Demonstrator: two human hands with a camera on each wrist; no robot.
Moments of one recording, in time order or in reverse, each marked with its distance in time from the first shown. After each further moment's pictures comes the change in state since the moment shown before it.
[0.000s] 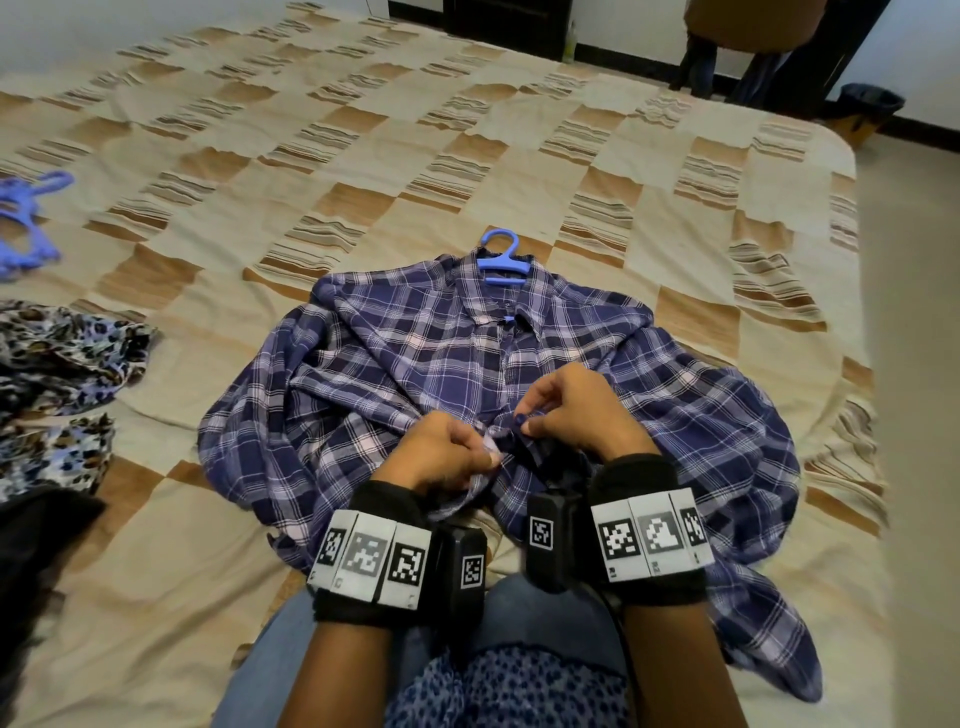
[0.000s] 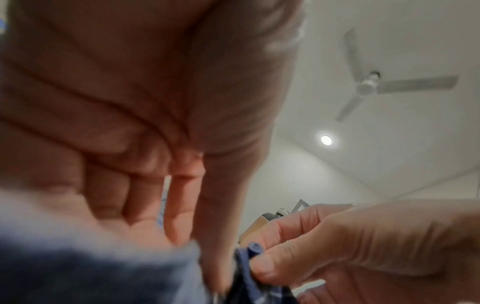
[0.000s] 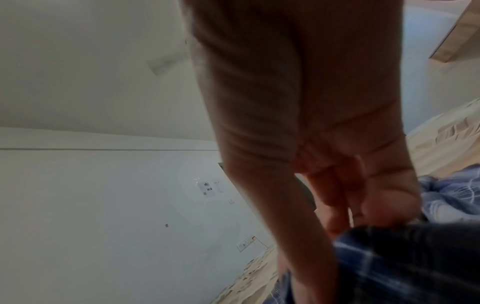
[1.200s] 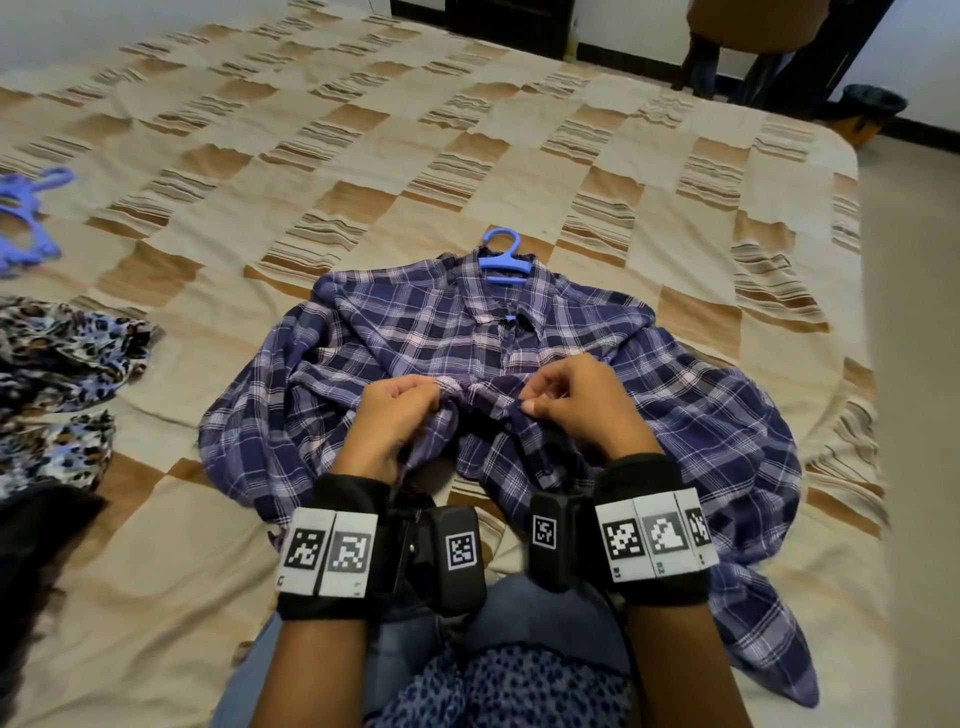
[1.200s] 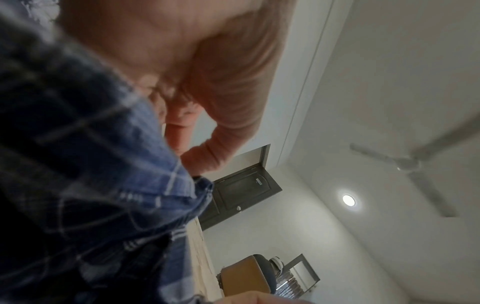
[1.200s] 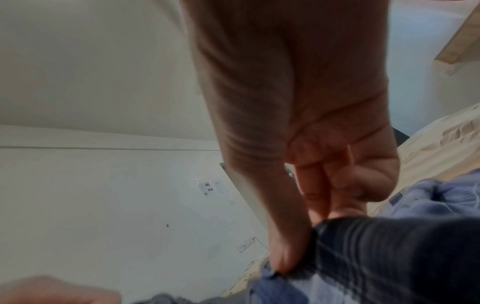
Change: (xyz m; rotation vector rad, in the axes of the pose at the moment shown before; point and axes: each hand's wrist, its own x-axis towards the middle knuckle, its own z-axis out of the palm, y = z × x) left_hand -0.005 0.010 -0.022 -0.442 0.375 0.066; right_hand 0.001 0.003 0.000 0.028 0.116 -0.044
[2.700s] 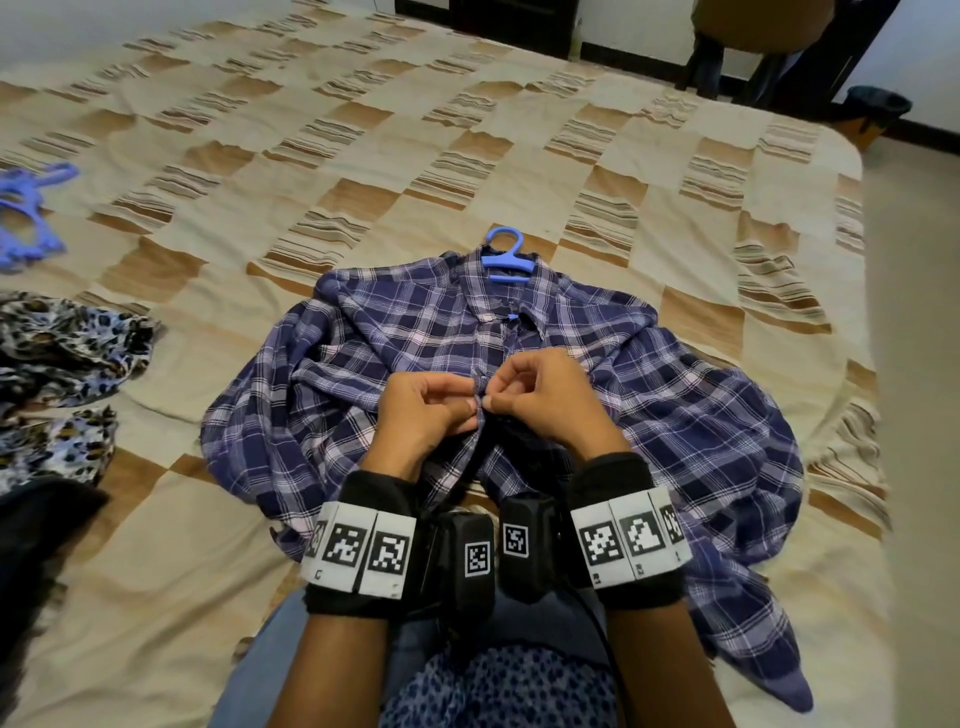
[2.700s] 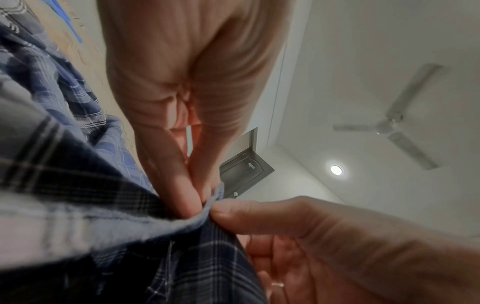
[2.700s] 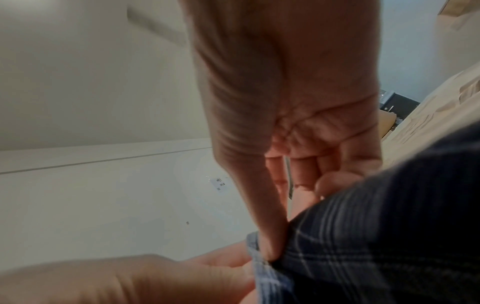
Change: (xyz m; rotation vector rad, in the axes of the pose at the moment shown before) left_hand -0.006 -0.005 0.015 -0.026 -0.087 0.146; right_hand 0.006 -0.018 0.021 0.155 -0.005 -0.060
